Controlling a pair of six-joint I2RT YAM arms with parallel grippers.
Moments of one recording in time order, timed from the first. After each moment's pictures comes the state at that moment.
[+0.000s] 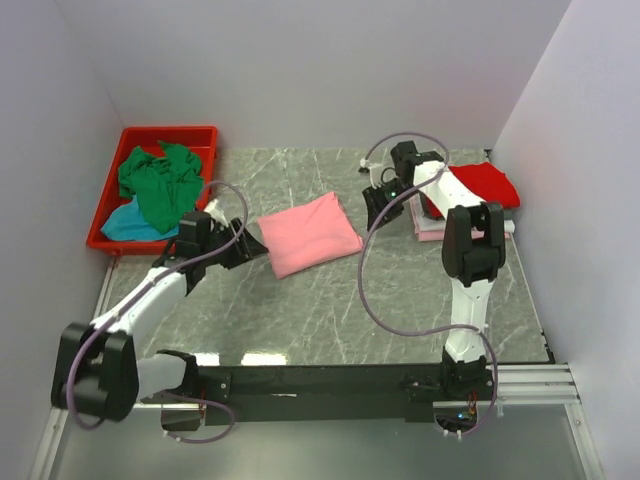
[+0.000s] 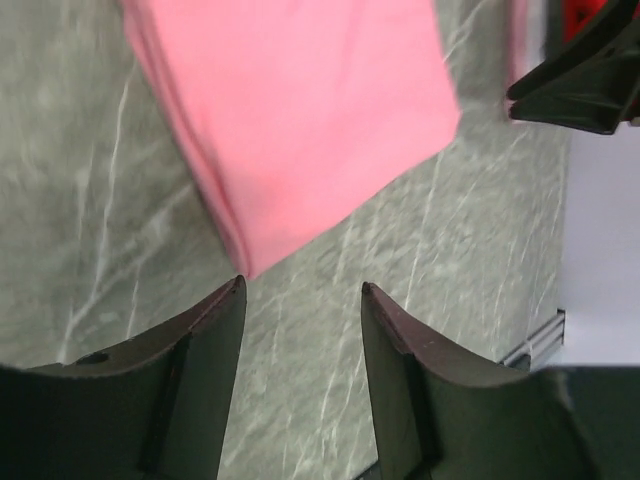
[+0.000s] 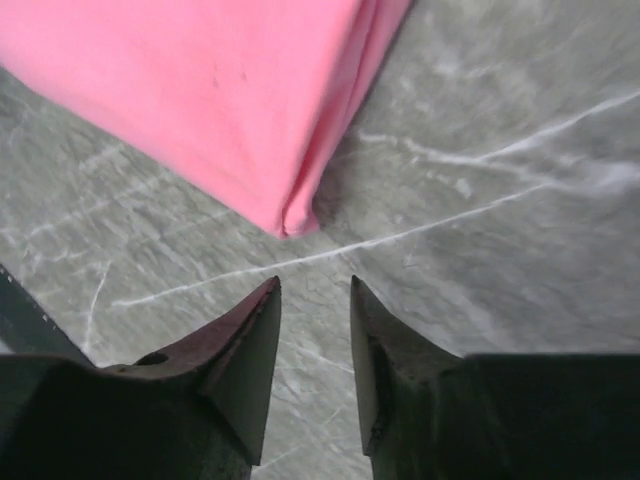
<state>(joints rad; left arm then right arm) -0.21 1.22 0.63 -0.08 0.42 -0.66 0.20 2.13 1.76 -1.02 -0.56 -0.41</state>
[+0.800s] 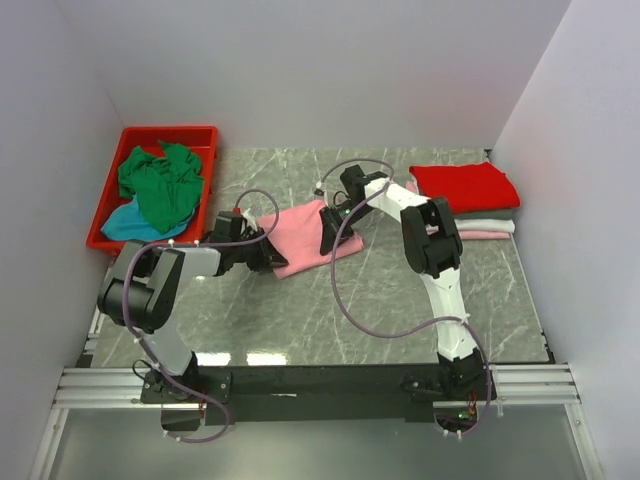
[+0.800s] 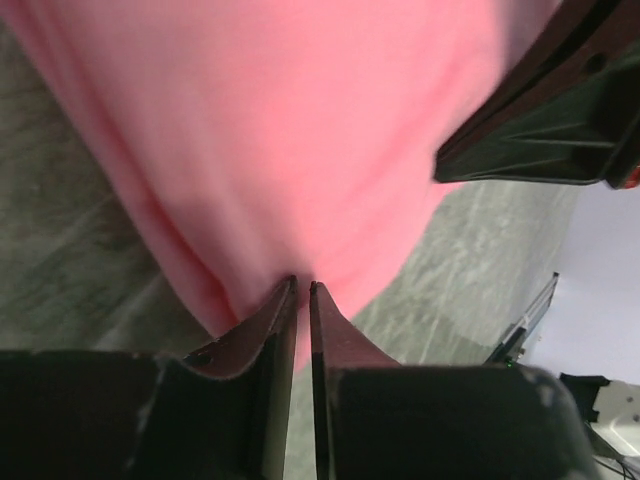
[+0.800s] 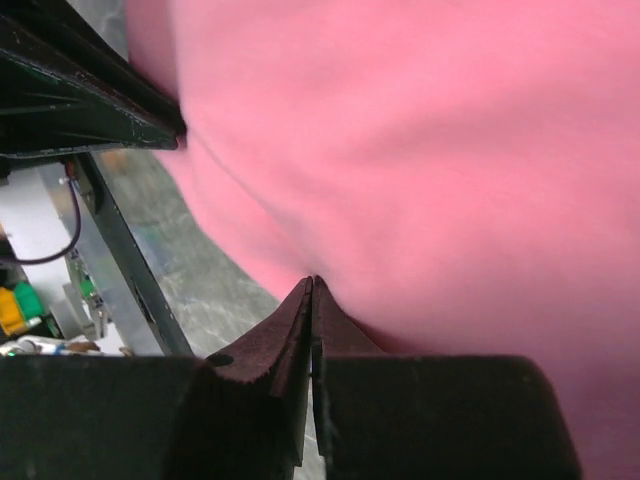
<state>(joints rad) -0.29 1.69 0.71 0.22 0.52 -0.73 0.41 2.37 1.85 -0.89 -0.86 -0.14</state>
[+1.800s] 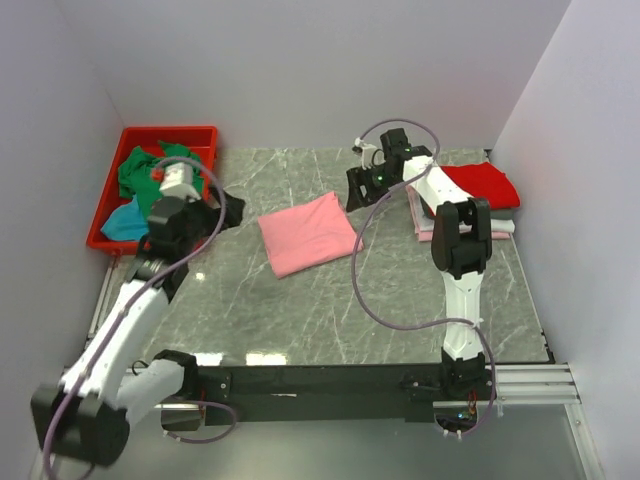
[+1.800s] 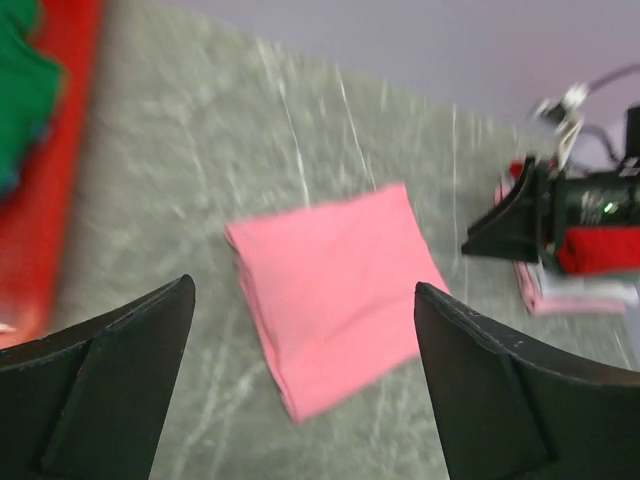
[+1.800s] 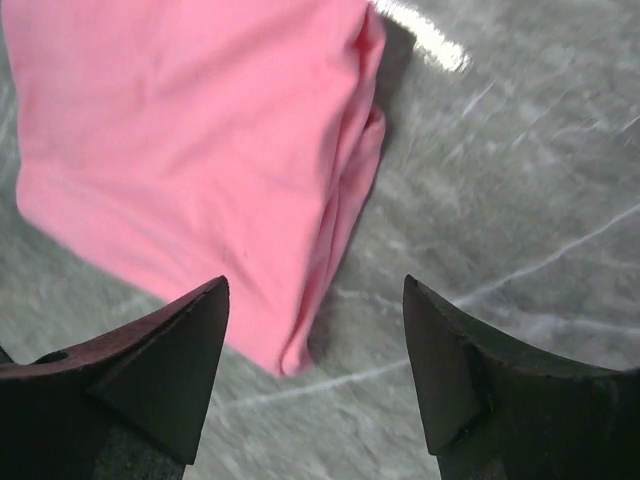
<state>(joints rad) -0.22 0.99 0.81 -0.09 0.03 -0.51 0.23 2.23 1.92 -0.82 -0.57 -0.18</state>
